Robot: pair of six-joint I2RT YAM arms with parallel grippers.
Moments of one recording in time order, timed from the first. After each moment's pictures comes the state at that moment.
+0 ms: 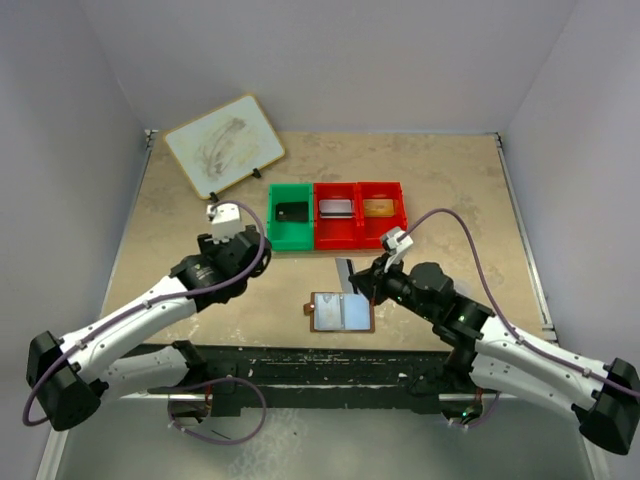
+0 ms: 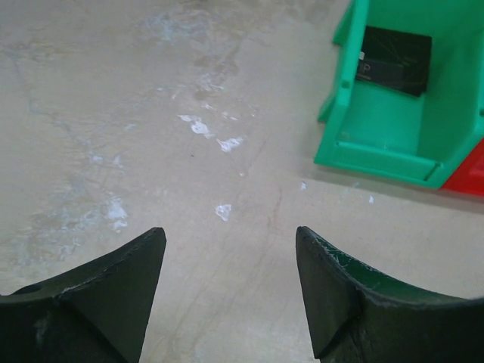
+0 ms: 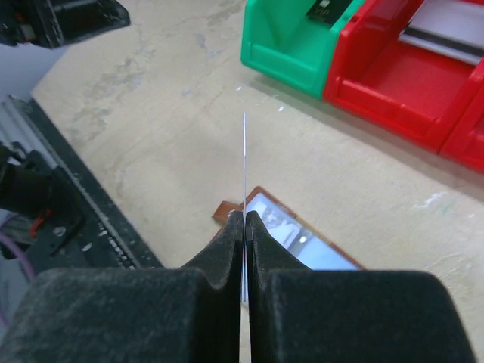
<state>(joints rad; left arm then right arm) -0.85 1.04 0.85 -0.74 -0.82 -0.79 0.89 0.72 0.42 0.05 0.05 0.42</state>
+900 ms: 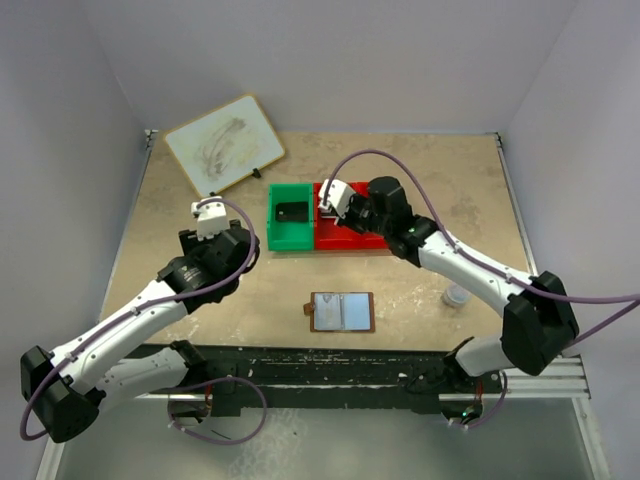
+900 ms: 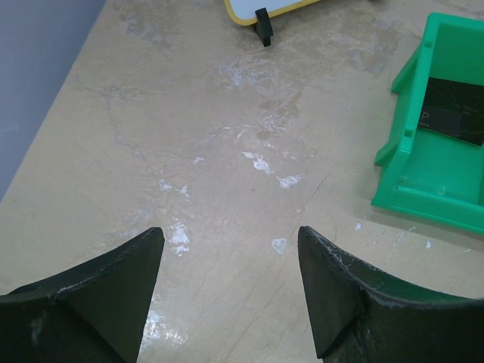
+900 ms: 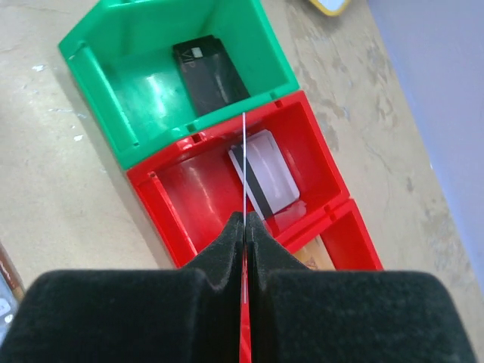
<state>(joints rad) -0.74 0.97 0.85 -0.75 -0.94 -0.67 0.63 1.42 1.01 -0.05 -0.13 -0.57</state>
